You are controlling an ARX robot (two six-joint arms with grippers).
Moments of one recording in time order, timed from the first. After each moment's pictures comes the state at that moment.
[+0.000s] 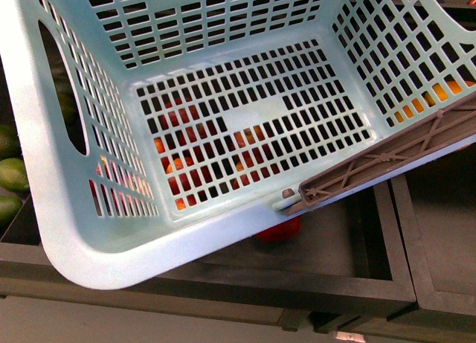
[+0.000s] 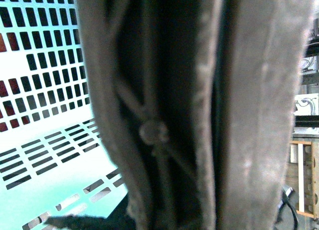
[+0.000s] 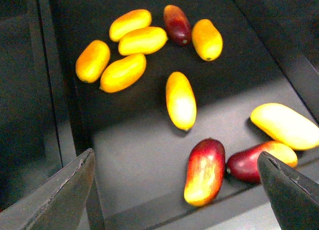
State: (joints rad) left arm -0.71 1.67 1.33 -0.23 0.10 -0.94; right arm -0.42 1.31 0.37 0.43 0.02 0.00
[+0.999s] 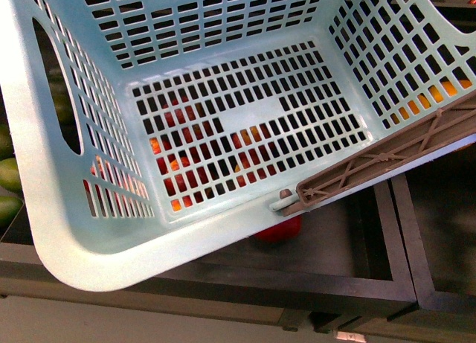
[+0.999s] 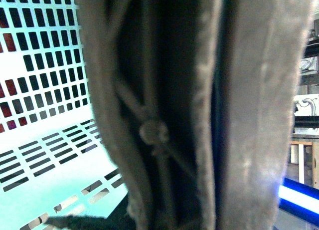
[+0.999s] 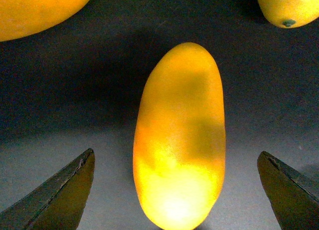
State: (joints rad) left arm -0.71 1.67 1.33 -0.23 0.10 -0.94; right arm -0.41 2.46 1.21 0.39 0.08 -0.22
